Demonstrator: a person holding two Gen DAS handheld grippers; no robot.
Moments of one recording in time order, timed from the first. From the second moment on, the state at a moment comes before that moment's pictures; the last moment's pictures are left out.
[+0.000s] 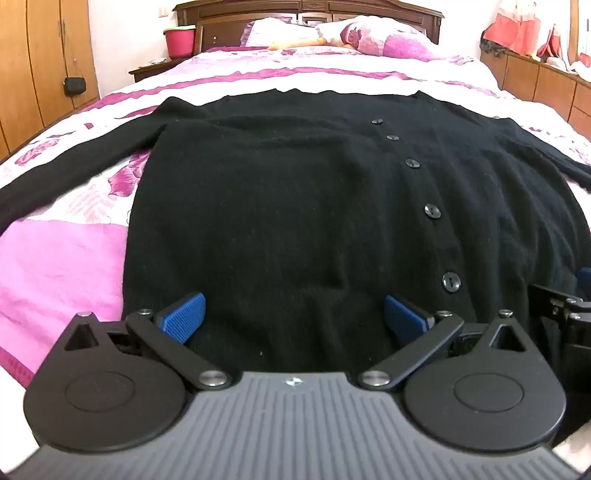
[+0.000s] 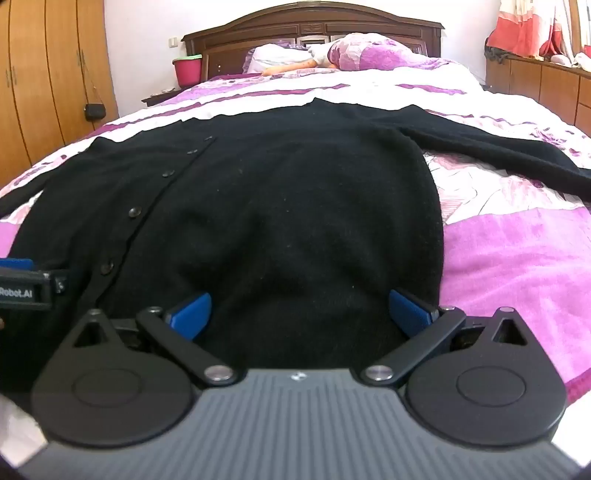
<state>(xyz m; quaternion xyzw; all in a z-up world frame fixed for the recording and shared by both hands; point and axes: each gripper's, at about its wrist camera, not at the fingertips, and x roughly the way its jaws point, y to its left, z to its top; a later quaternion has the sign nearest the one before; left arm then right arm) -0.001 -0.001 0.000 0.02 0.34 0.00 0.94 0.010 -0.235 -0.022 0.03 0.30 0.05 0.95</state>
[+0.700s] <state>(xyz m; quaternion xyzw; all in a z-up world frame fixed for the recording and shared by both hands) -0.003 -0.001 -0.001 0.01 0.35 0.00 0.94 0.009 -0.233 -0.022 0.02 0.30 0.05 0.95</state>
